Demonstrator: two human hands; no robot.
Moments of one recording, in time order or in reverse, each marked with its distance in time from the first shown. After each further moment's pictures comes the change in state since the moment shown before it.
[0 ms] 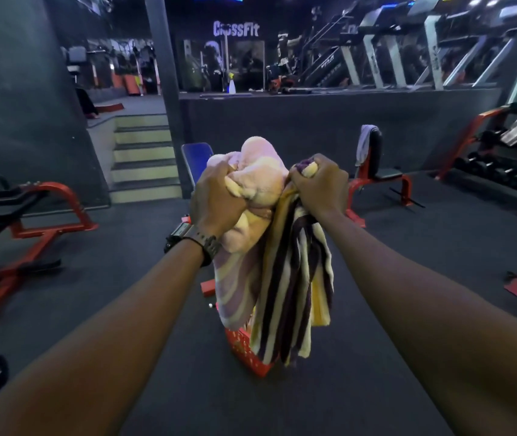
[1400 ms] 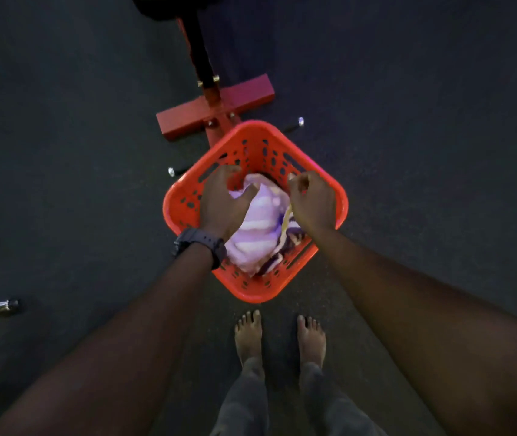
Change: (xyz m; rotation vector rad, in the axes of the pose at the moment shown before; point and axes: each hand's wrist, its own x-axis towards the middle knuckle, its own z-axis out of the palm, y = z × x) left_hand -0.093 -0.510 0.553 -0.068 -0.548 -0.806; right_hand -0.052 0.589 0.515 -0.211 -0.624 0.603
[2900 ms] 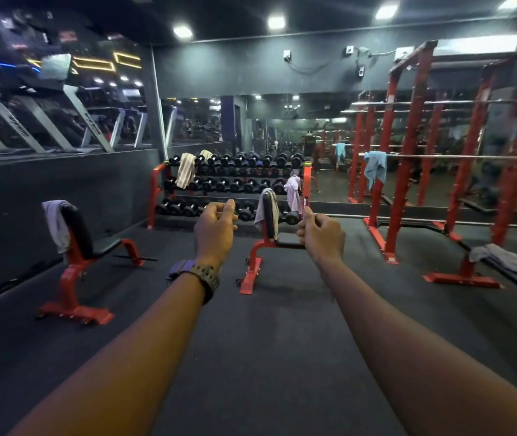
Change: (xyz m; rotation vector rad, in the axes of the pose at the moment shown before) left_hand -0.445 0.711 -0.018 -0.578 -0.773 0.933; right_hand -0.420 -0.124 -0.761 0.347 1.480 0.091
